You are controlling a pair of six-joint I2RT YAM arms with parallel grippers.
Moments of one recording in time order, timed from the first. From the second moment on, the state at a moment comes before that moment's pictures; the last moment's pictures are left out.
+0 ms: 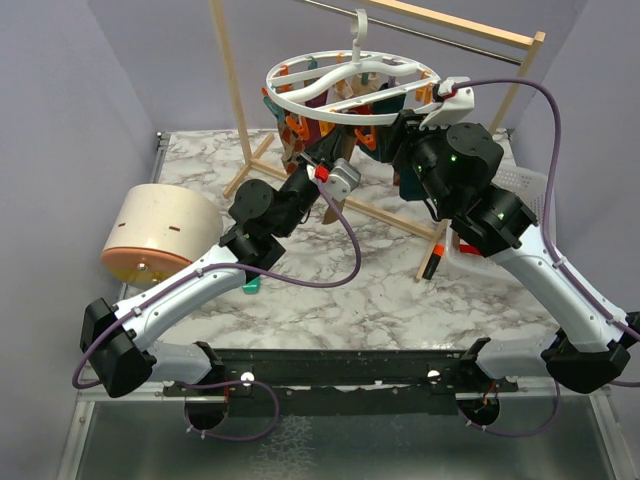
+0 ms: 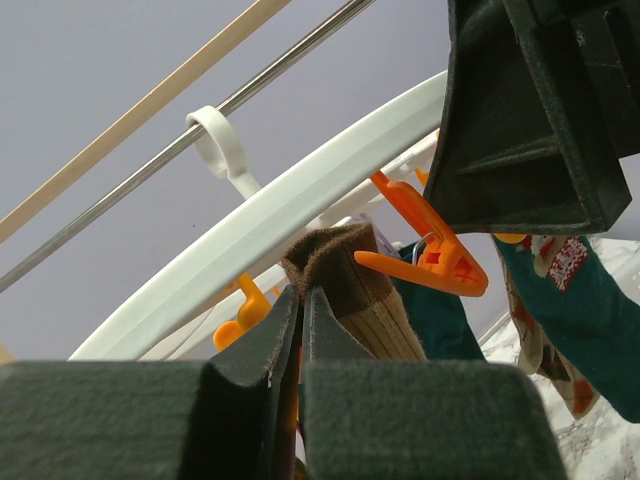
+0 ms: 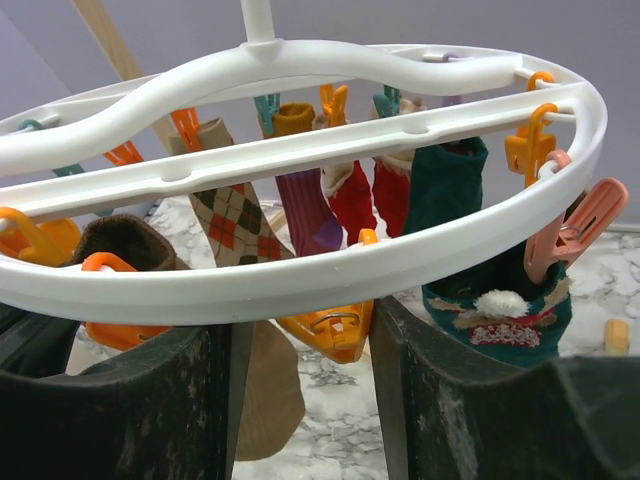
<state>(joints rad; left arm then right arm) -0.85 1.28 1.15 0.60 -0.10 0.72 0.78 1.29 1.60 -0.30 0.49 0.18</state>
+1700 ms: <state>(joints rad) -0.85 1.28 1.04 0.59 0.15 0.61 0.78 1.28 1.61 -0.33 0.45 0.21</state>
